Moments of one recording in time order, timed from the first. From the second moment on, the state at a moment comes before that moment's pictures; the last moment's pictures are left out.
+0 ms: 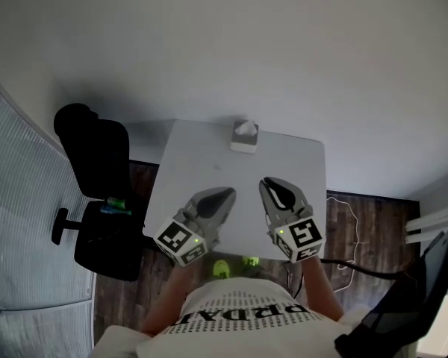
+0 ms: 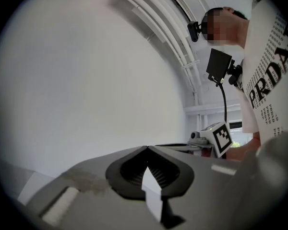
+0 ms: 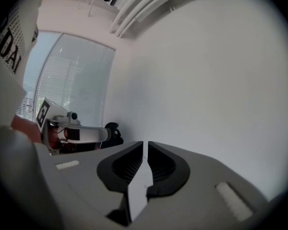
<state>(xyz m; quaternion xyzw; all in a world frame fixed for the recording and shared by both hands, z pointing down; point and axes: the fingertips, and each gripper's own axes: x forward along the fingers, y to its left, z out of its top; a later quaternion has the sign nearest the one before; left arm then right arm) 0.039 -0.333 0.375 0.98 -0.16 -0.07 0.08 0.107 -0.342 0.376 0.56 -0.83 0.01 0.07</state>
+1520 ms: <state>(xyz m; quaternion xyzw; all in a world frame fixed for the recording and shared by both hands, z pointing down) 0.125 -0.429 0.369 0.98 -0.18 -0.05 0.09 0.159 -0.449 0.381 0.52 -0.85 0.03 0.06</state>
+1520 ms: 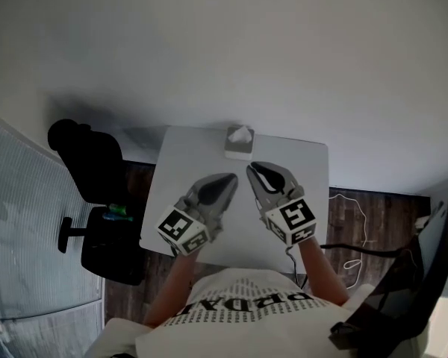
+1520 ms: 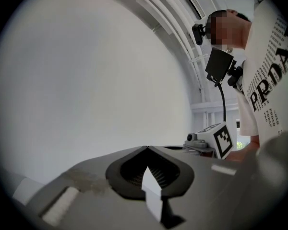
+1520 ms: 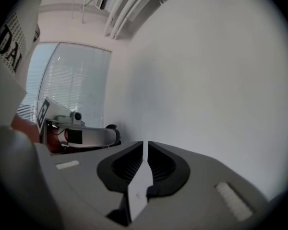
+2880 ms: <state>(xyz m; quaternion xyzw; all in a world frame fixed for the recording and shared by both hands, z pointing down) 0.140 -0.517 0.464 0.97 -0.17 0.00 0.15 0.177 -0.549 0.478 0.52 -0.84 0.08 0.11</state>
